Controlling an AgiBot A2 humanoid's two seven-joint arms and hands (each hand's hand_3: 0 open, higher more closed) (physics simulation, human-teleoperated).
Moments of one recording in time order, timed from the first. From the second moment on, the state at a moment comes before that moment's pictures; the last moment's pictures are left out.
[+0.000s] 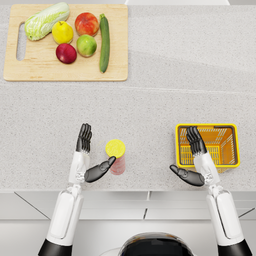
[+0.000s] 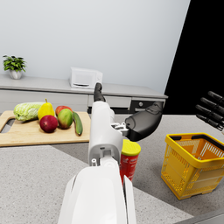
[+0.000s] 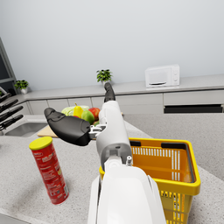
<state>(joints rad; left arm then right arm) 0.19 1.21 0.20 -1.80 1.00 0.10 0.10 0.19 -1.21 0.20 1.80 1.00 0.10 -0.10</state>
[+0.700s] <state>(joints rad) 0.22 1.25 0.20 -1.76 1.18 0.01 0.01 0.21 -1.24 0.18 1.79 1.13 0.01 -0.01</state>
